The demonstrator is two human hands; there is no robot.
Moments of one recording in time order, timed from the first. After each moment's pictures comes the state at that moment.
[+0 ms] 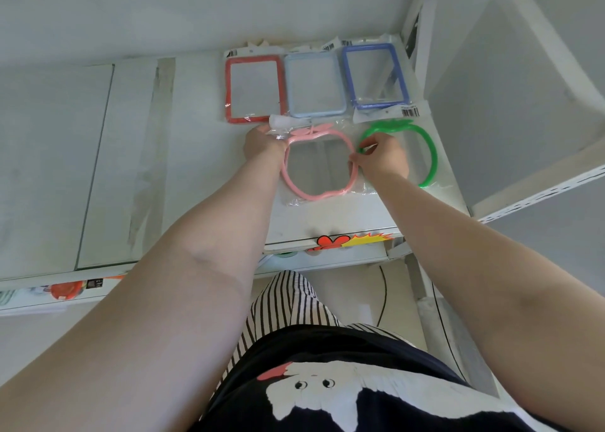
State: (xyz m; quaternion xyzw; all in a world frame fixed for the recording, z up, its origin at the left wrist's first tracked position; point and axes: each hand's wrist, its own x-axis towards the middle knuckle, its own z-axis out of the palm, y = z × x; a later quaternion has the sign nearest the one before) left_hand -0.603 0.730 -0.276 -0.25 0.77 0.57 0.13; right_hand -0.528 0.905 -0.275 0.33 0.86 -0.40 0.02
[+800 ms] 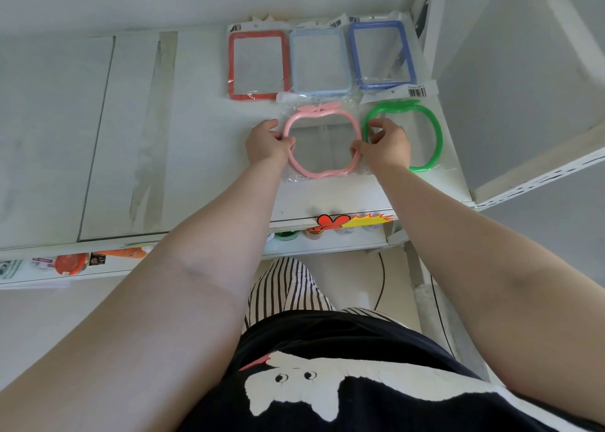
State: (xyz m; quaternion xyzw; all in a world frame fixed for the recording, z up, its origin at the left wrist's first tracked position) left_hand -0.562 0.719 -0.285 -0.18 0.82 0.53 0.11; right_hand -0.512 0.903 -0.284 0.32 0.85 -0.41 -0.01
